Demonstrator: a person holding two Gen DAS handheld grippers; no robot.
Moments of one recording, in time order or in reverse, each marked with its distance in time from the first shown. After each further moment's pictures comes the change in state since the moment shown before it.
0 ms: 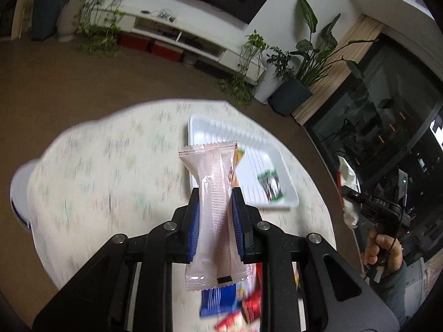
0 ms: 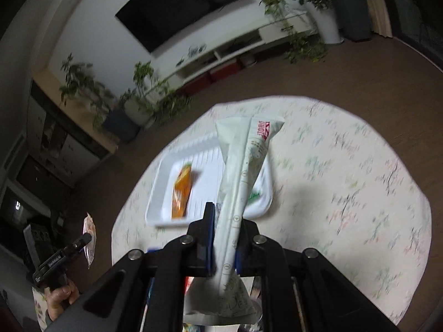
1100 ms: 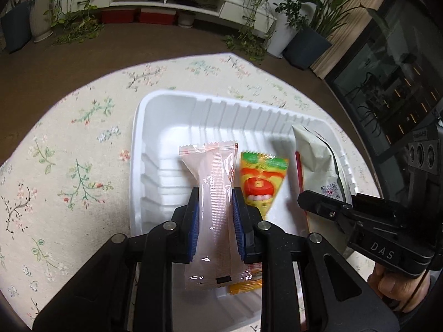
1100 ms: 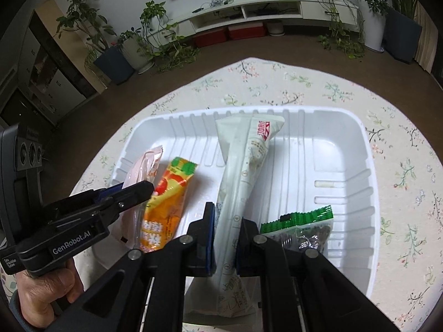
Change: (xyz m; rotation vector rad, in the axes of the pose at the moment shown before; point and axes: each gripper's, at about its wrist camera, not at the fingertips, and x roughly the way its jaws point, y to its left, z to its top) left arm 0.252 -0.012 0.036 0.110 0.251 0.120; right arm 0.209 0.055 0.014 -0.262 0.280 -0.103
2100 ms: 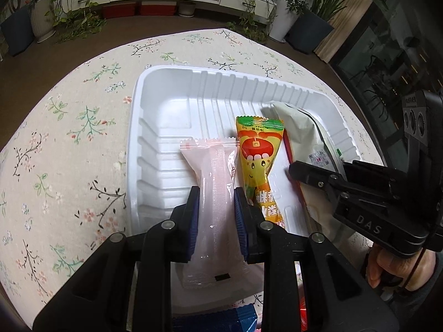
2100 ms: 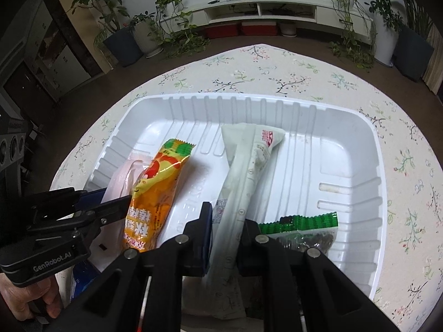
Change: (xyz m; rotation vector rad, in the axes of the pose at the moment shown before) left arm 0.024 -0.019 -0.023 0.033 0.057 0.055; right arm -0.007 0.008 -0.029 -0.131 0.004 -0.039
